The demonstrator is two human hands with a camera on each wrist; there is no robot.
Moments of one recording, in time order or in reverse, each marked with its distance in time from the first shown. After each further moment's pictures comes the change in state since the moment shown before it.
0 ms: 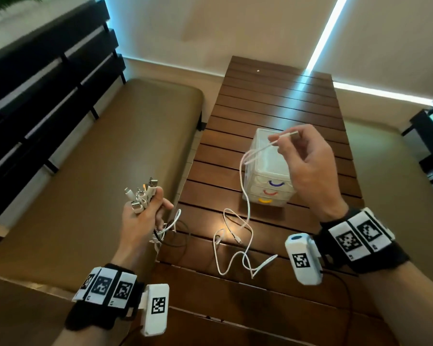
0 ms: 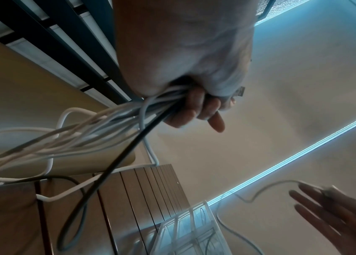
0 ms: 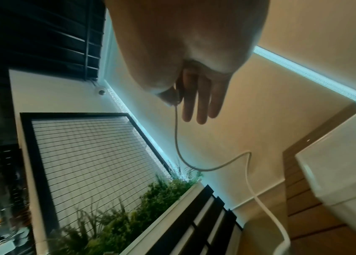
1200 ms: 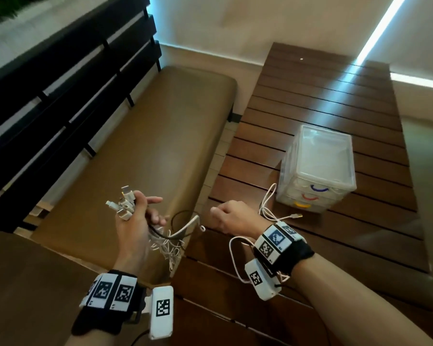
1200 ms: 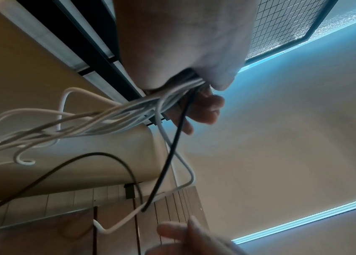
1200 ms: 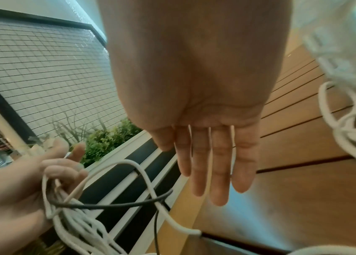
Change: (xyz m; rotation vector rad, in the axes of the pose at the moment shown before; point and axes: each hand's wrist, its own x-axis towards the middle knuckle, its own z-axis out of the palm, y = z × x) left_hand -0.003 -0.013 -0.051 -0.228 0.319 -0.123; right_hand -0.050 0.080 0.173 -0.335 -1.017 0.397
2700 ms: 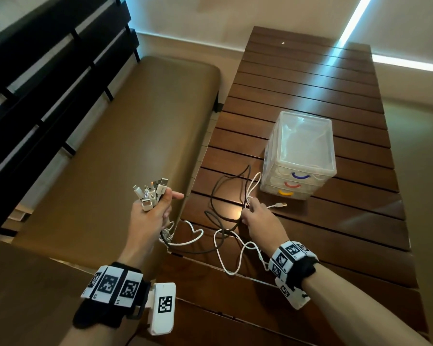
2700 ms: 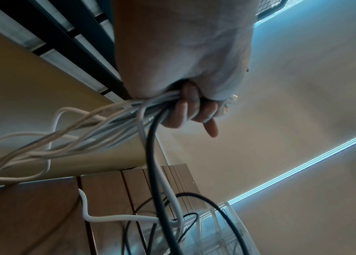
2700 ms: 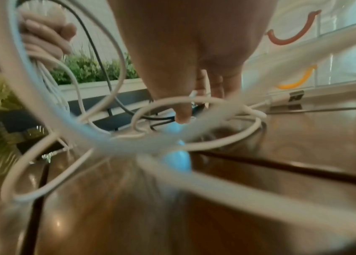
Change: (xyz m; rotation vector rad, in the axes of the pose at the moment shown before) left_hand -0.004 -0.020 0.038 0.297 -0.289 0.006; right_hand -0.032 0.114 0.020 -0.523 0.419 -0.028
